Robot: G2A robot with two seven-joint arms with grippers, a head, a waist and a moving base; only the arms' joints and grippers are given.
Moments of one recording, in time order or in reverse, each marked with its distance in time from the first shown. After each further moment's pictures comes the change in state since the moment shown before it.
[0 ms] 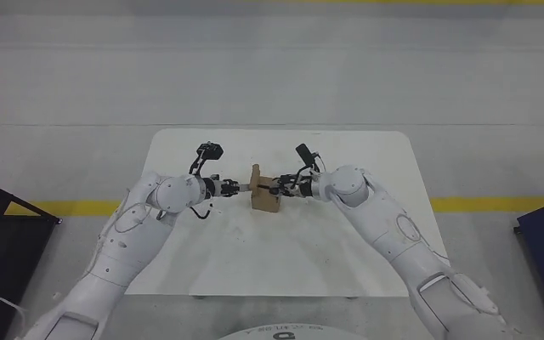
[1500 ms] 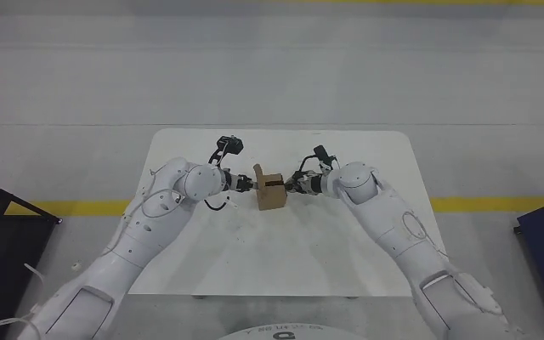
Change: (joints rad) left arm -0.142 -0.064 0.143 0.084 0.091 0.065 -0.058; right arm 0.009 0.007 0.038 0.050 0.012 0.189 -0.072
